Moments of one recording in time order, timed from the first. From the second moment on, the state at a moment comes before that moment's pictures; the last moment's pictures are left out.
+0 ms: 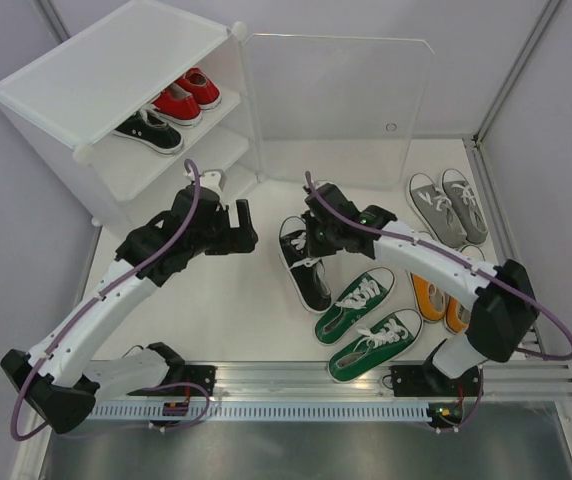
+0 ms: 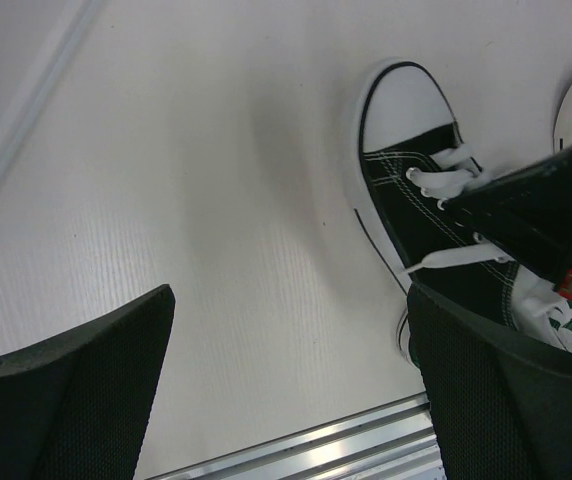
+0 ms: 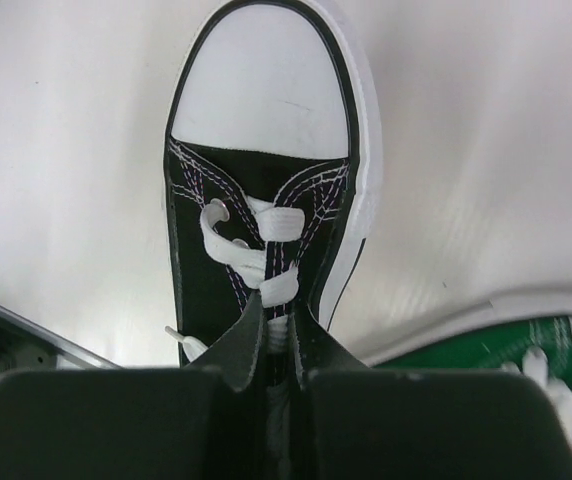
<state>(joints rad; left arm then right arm) -0.62 1.09 1.20 -0.81 -0.16 -0.51 0.78 1.50 1.26 -0.66 0.07 0.57</state>
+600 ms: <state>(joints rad) -0.68 1.05 1.11 -0.85 -0.12 -0.55 0.81 1.93 1.44 -0.37 0.00 0.43</state>
